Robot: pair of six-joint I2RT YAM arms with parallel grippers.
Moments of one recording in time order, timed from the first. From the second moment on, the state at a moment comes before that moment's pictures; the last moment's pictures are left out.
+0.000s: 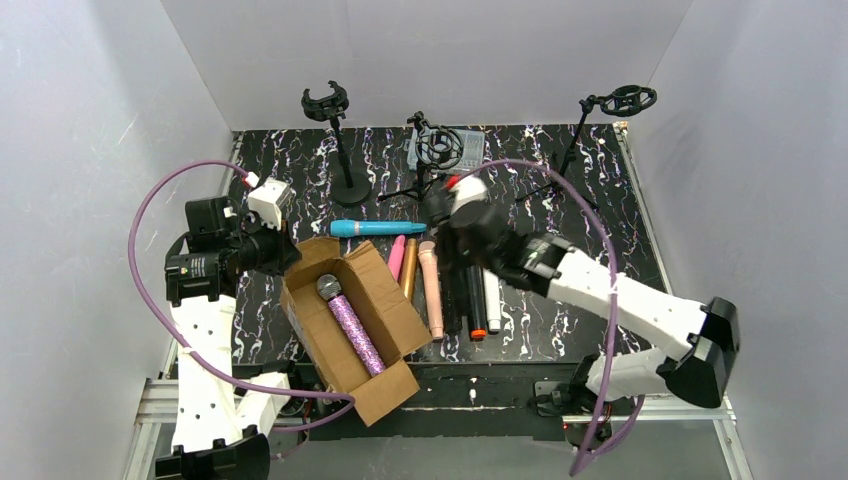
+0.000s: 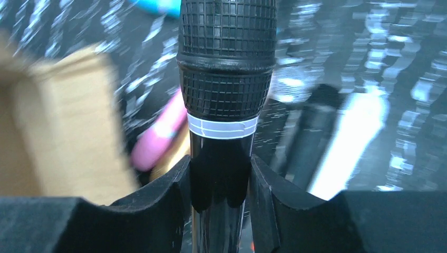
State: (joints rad) left arm 0.15 0.90 1.19 -1.11 0.53 0.29; right arm 1.12 1.33 1.21 -0.52 0.30 0.47
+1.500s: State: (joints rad) left arm 0.15 0.91 1.19 -1.11 0.58 0.25; right arm 0.52 1.52 0.81 -0.38 0.26 0.41
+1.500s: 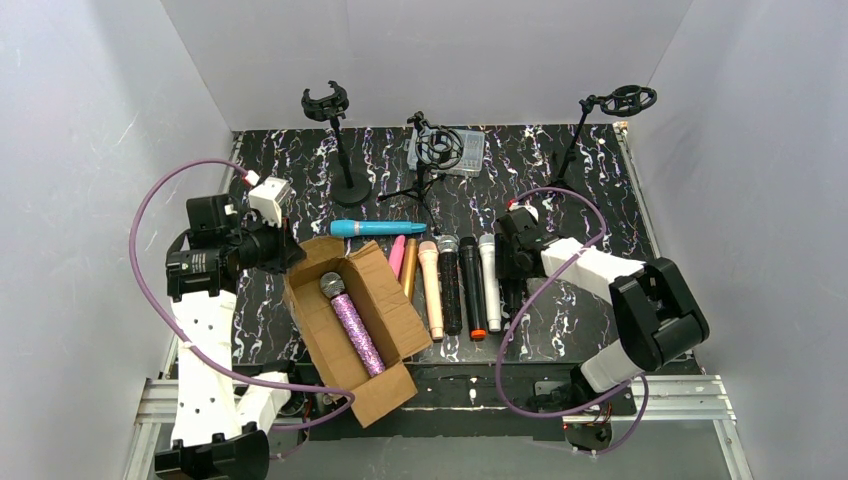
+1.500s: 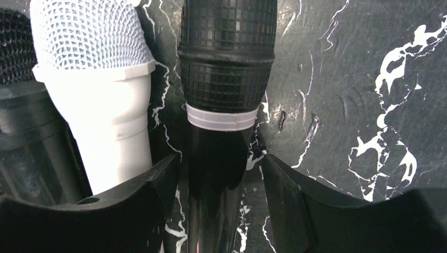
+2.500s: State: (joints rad) left arm 0.15 0.91 1.23 -1.16 0.58 0.21; right arm 1.13 1.44 1.40 -0.59 0.43 0.47
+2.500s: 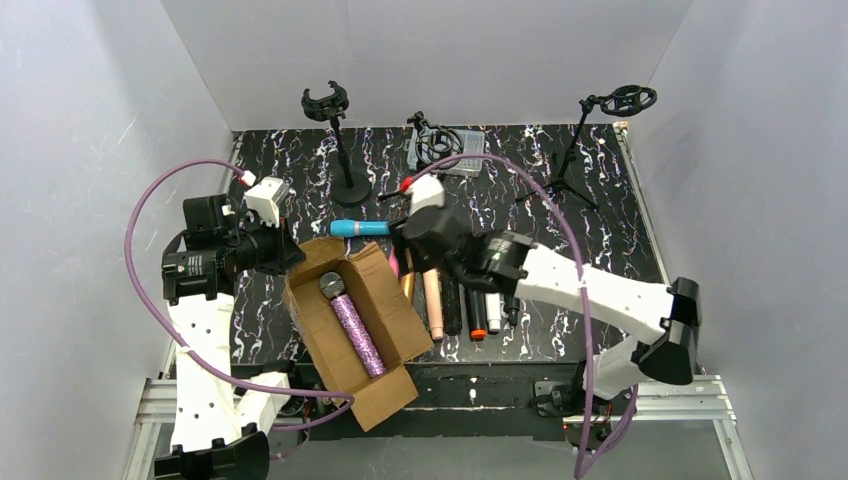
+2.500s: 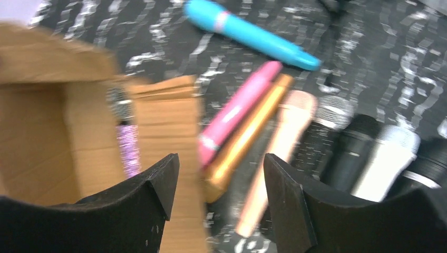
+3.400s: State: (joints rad) left arm 0.15 0.87 1.24 -1.18 0.57 0.20; right arm 1.51 1.93 1.62 -0.46 0.53 0.46
